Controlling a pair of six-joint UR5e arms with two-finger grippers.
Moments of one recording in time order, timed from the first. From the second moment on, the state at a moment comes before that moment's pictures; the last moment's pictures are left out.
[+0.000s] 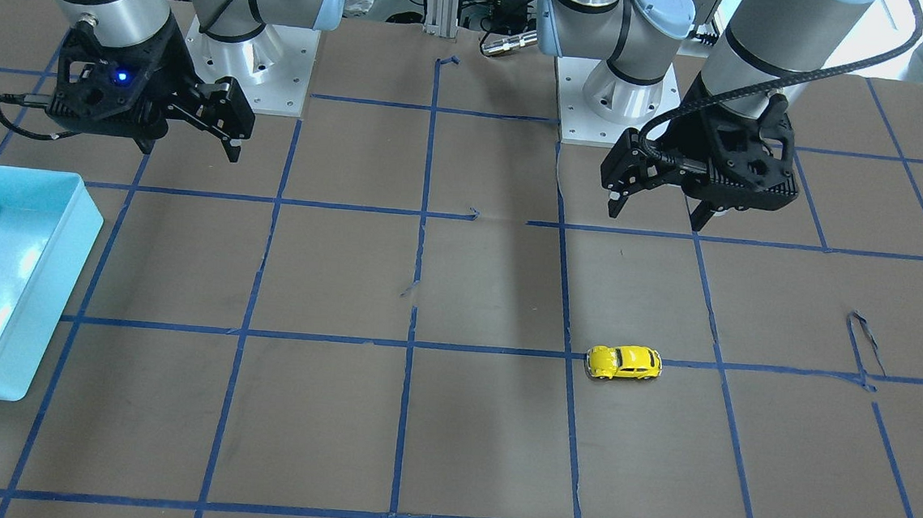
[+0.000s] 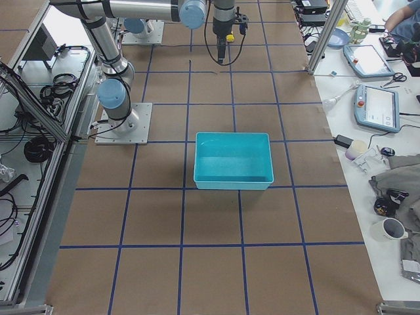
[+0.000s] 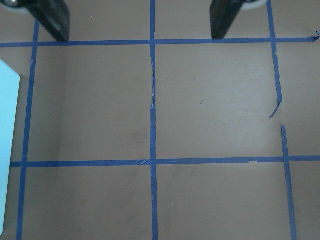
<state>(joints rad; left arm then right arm) -1.53 -1.57 -1.61 -1.47 1.52 0.11 1.55 -1.61 1.65 -1.59 -1.57 -0.01</state>
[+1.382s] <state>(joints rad) -1.46 -1.80 -1.88 -1.08 1.58 1.52 1.55 -1.61 1.66 -1.59 -1.57 -0.01</state>
